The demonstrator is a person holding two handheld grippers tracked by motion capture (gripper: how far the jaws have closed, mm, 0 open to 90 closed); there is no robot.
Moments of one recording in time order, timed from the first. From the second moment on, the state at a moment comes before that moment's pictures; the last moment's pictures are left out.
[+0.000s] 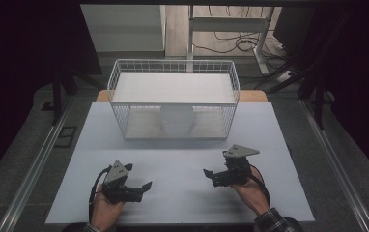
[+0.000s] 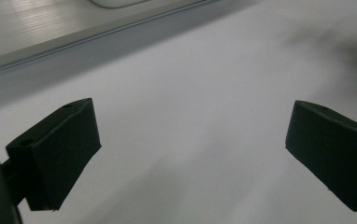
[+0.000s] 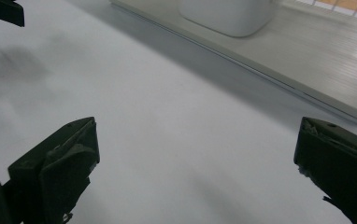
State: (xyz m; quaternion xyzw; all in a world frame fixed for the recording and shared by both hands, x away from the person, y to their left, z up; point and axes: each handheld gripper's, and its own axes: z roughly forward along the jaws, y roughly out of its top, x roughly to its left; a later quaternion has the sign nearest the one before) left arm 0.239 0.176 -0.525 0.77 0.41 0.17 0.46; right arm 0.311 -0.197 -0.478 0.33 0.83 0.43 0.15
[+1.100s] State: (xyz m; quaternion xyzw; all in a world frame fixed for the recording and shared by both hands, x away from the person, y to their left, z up) left arm 0.242 0.175 -0.528 0.77 0.41 0.16 0.46; right arm 0.287 -0.234 -0.515 0.36 0.85 0.35 0.17
